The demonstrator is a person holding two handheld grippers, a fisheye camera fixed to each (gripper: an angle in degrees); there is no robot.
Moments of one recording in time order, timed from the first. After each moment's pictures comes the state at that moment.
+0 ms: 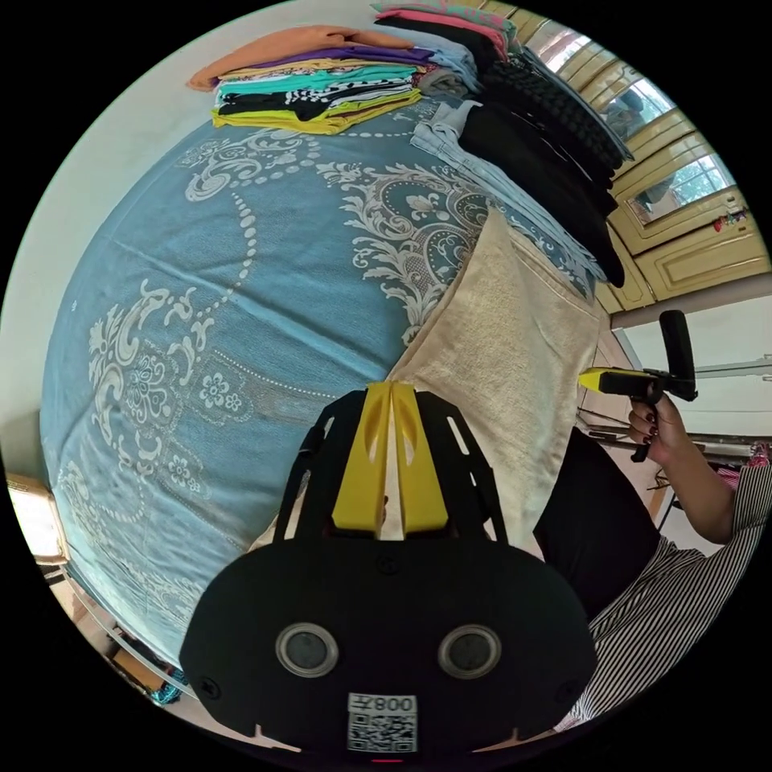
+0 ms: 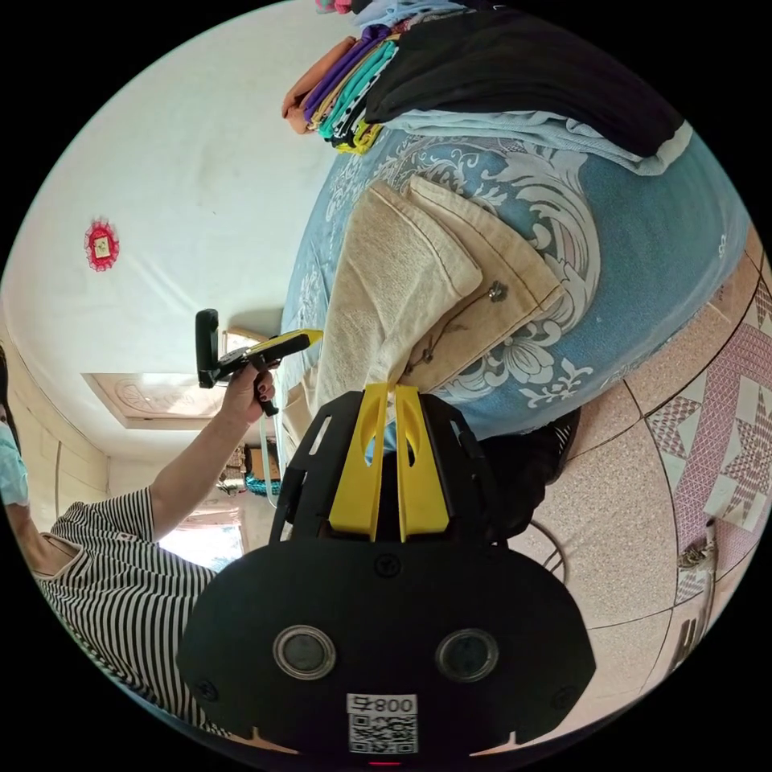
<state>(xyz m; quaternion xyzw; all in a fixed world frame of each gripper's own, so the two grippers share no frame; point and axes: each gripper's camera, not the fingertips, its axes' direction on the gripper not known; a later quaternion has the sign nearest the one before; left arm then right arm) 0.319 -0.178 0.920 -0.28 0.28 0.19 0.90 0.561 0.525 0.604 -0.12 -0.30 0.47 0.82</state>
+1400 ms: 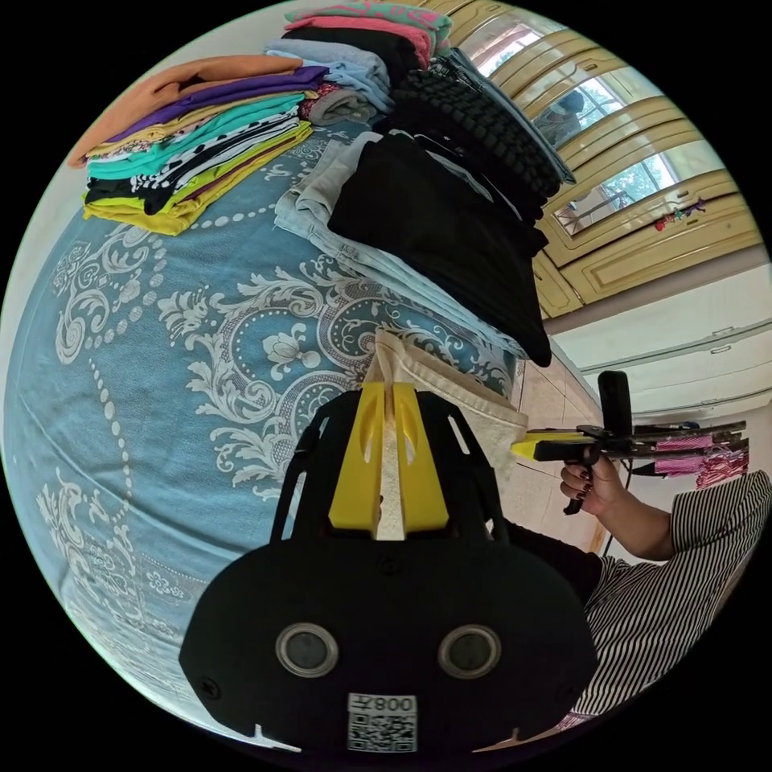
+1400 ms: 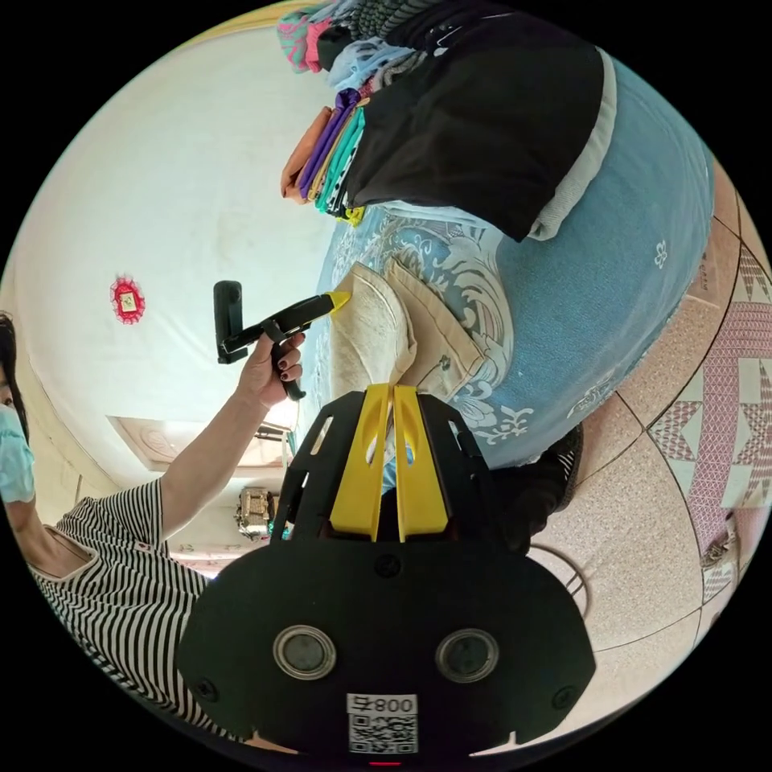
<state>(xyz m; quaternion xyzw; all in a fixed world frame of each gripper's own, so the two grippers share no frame) 0.527 -0.264 1.043 -0.24 0.41 0.23 0.85 0.621 0.580 0.617 -0.03 -0.28 0.52 0.80</state>
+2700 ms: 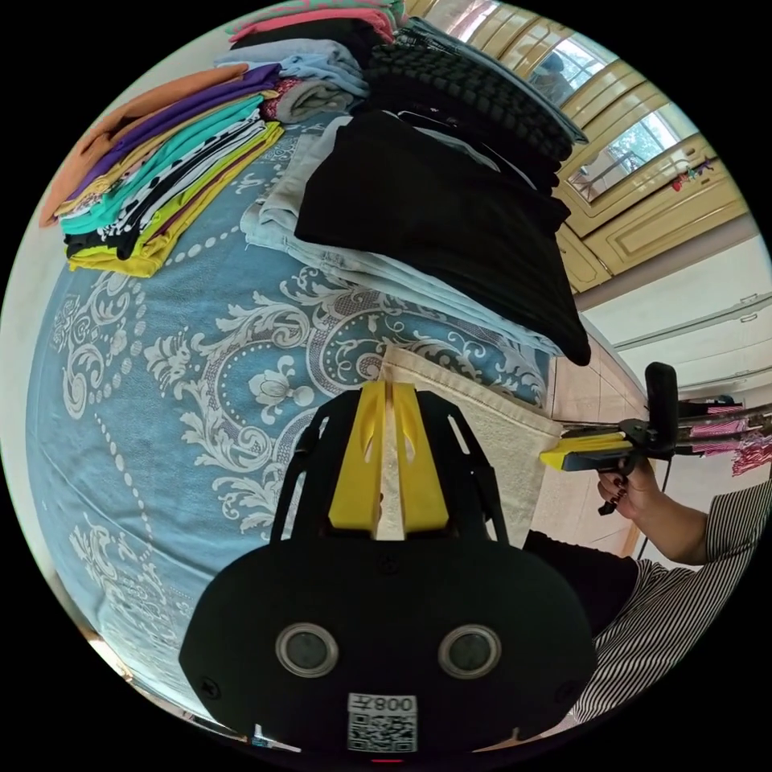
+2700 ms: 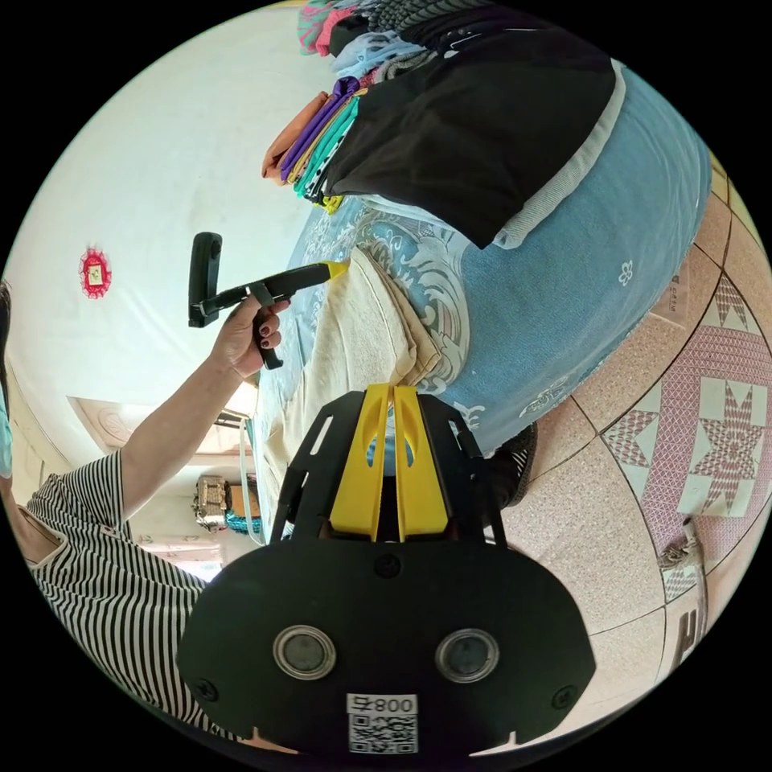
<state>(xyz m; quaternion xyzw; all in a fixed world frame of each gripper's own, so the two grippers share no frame) 0.600 -0.227 1.032 -0.22 0.36 0.28 0.86 0.608 0.597 0.593 -0.09 -0.22 0.49 0.84</state>
